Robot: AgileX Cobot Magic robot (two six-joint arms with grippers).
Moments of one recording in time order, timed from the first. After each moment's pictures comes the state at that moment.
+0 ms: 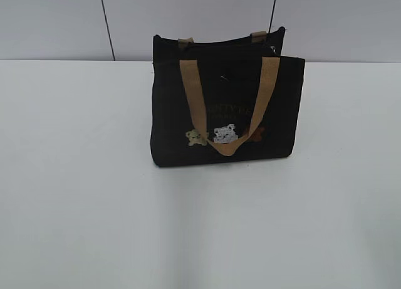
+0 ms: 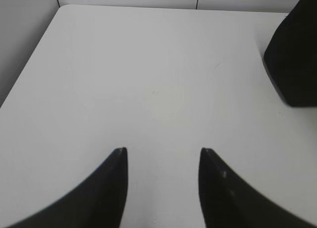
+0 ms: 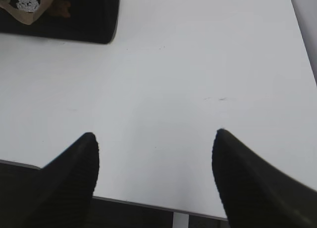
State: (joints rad) left arm -0.10 -0.01 -0.54 0.05 1.07 -0.07; right arm -0.13 -0.01 -0.47 0.21 1.10 -0.37
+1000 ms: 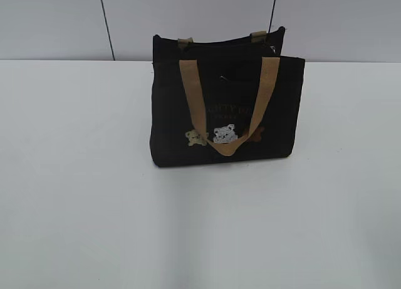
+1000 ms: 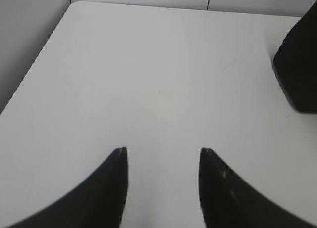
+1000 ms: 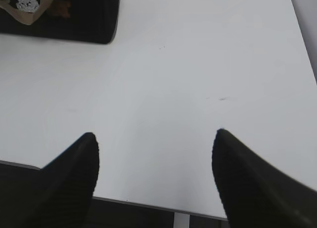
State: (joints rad) left arm -0.05 -0.01 -0.54 0.03 1.07 -0.07; right arm -0.13 -0.01 -0.47 0.21 1.10 -0.37
